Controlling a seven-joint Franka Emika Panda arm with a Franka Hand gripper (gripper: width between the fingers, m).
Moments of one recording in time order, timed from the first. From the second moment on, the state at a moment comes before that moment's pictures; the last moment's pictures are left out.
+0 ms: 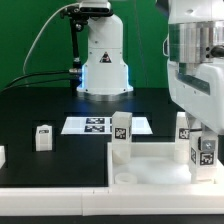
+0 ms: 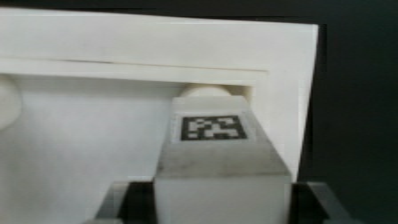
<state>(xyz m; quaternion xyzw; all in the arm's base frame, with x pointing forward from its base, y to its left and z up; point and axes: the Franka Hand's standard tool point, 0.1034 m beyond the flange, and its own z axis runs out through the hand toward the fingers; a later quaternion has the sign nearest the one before) 0.639 0.105 0.081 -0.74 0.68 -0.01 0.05</state>
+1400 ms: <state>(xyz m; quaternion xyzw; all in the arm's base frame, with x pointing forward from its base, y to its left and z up) 0.638 0.114 0.078 -0.96 0.28 -0.03 0.02</state>
